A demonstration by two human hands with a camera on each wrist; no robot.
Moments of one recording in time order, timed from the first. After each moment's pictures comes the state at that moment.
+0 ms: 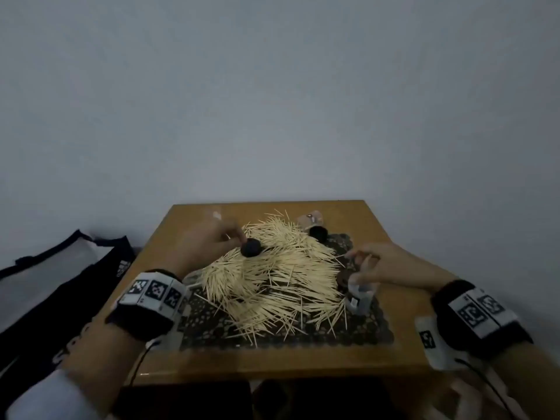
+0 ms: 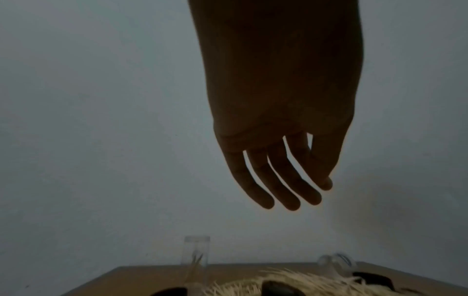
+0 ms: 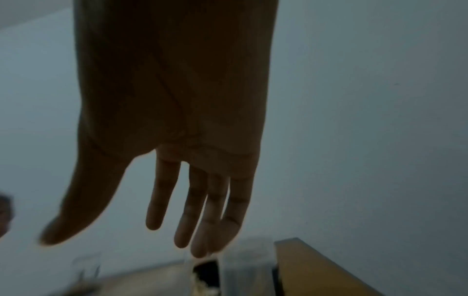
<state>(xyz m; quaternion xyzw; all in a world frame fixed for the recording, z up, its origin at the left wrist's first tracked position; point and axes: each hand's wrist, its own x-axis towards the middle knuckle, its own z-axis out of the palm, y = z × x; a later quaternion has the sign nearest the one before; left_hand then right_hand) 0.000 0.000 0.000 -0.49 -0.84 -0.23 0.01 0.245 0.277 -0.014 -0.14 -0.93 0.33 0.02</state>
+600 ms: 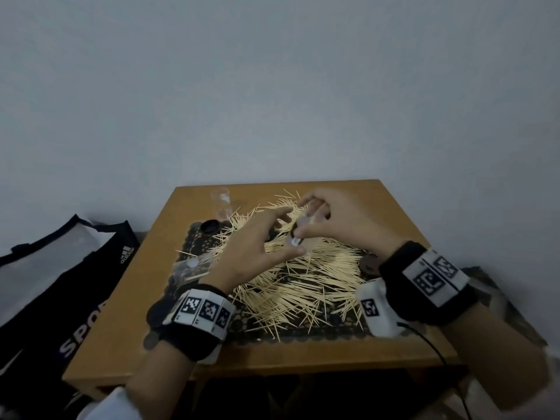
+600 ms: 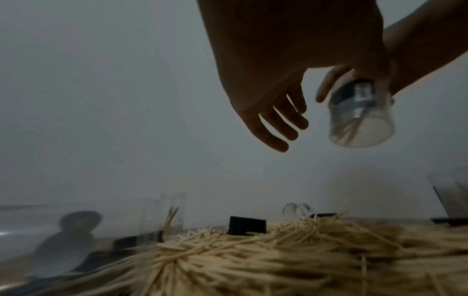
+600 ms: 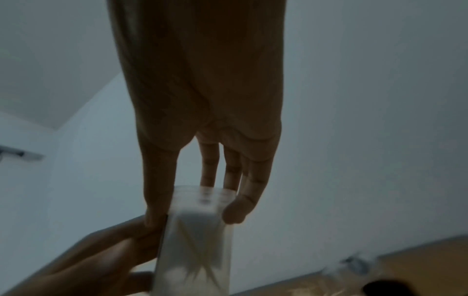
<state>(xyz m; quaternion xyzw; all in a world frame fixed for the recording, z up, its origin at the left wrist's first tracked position) 0.026 0.027 -0.049 -0.55 -0.74 -0.38 0.03 0.146 0.188 0.016 -0.12 -0.92 0.35 0.14</state>
